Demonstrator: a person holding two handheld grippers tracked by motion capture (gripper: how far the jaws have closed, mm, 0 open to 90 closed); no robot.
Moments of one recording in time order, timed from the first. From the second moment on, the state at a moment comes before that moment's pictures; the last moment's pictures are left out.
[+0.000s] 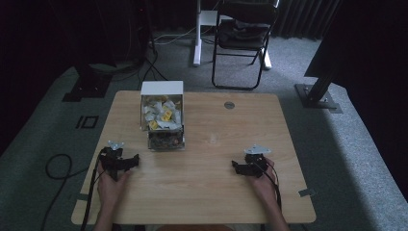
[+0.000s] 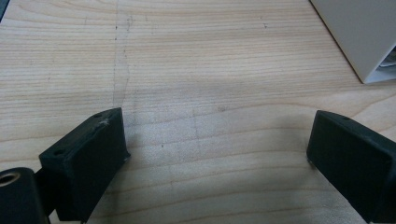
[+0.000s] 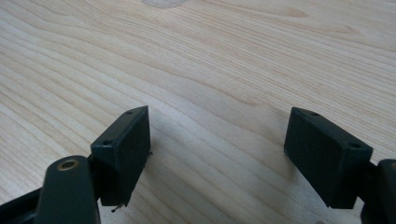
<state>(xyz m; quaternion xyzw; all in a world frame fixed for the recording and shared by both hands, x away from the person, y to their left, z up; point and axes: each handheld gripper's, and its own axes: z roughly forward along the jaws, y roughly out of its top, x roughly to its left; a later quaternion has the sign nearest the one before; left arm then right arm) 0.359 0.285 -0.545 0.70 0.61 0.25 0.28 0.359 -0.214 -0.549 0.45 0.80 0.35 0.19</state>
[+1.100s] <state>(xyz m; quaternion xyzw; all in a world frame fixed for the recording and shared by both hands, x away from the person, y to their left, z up) 0.359 0.285 -0.545 0.70 0.61 0.25 0.28 0.349 -0.199 -0.533 0.42 0.81 0.37 0.19</state>
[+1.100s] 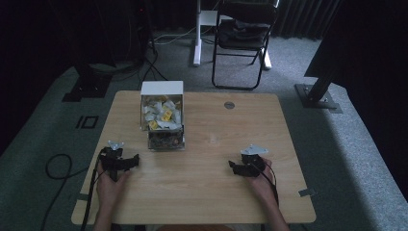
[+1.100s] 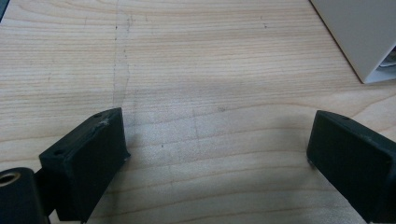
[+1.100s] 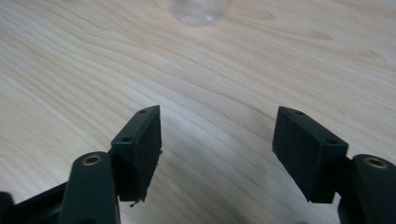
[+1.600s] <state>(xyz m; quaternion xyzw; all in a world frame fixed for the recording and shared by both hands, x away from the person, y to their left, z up) 0.359 0.285 -0.545 0.70 0.61 0.25 0.28 0.338 -0.167 -0.518 0.38 0.82 0.39 0.19</state>
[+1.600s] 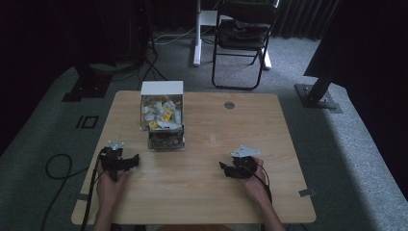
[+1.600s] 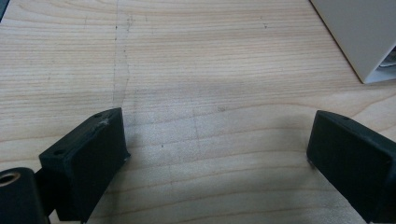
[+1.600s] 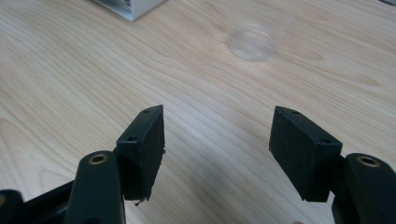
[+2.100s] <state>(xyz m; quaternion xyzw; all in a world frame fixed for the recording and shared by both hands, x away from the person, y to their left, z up) 0.359 0.285 -0.545 0.70 0.61 0.25 0.28 0.340 -0.140 -0.504 0.34 0.83 0.40 0.19</state>
